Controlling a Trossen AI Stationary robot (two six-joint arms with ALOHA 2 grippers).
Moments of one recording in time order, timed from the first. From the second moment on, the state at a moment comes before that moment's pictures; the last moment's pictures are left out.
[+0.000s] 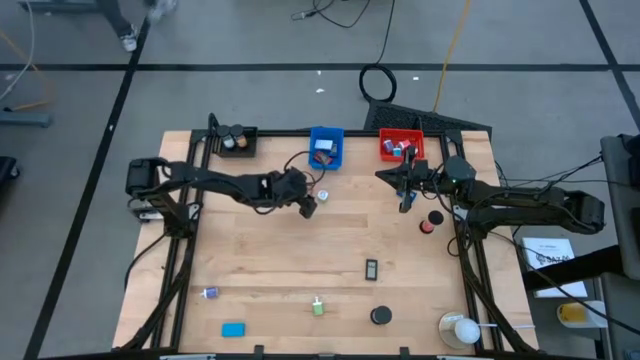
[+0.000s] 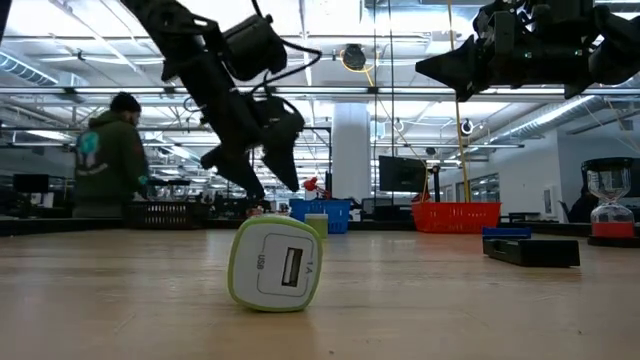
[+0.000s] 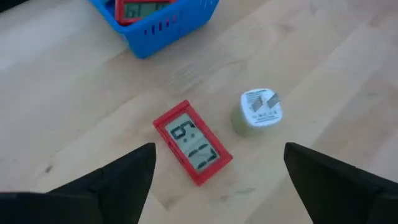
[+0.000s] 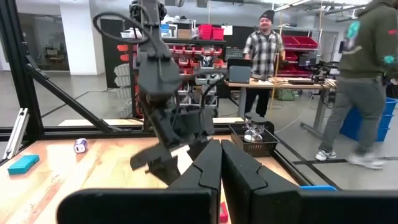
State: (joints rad) left arm 0.14 1.67 0.92 -0.16 -0.33 -0.59; right arm -0.39 0.89 0.30 0.70 -0.26 -0.01
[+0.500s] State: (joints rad) left arm 0.14 1.85 0.92 -0.06 -0.39 -0.61; right arm -0.39 0.89 0.30 0.69 -0.26 -0.01
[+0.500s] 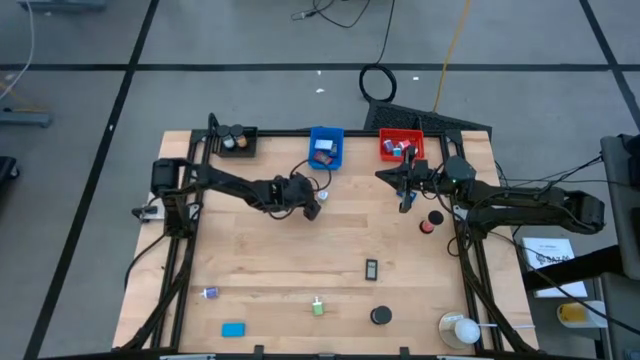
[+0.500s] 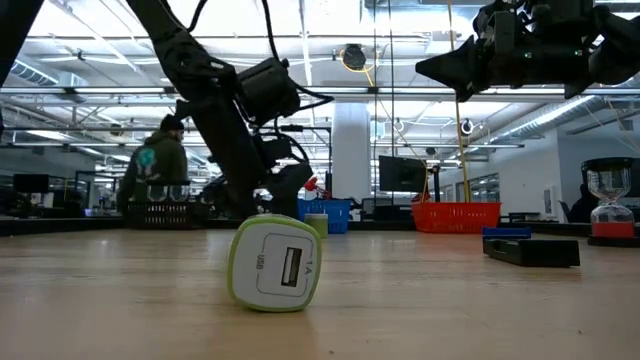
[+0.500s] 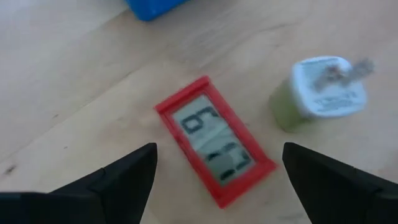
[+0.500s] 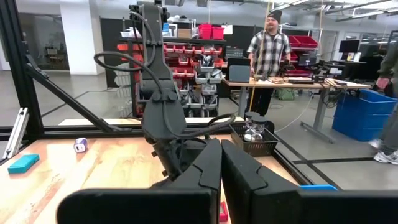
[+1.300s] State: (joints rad) left arm 0.20 1.85 0.93 -0.10 -0.40 -0.59; right arm -0.39 0.89 0.30 0.69 -0.26 -0.01
